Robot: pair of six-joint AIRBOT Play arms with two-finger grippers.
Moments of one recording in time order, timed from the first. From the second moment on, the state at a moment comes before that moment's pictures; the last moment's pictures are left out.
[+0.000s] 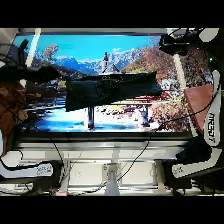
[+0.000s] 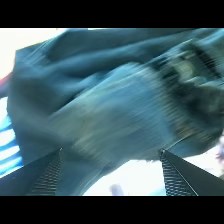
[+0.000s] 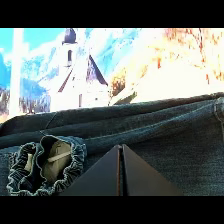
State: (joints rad) left arm 0.30 -1.45 1.37 0.80 -1.29 -1.04; right arm 0.01 -1.62 1.94 -1.25 1.19 1.69
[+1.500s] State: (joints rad) left arm 0.17 -1.84 1.29 0.19 -1.21 -0.71; right arm 0.01 -1.62 1.94 -1.24 1.19 1.68
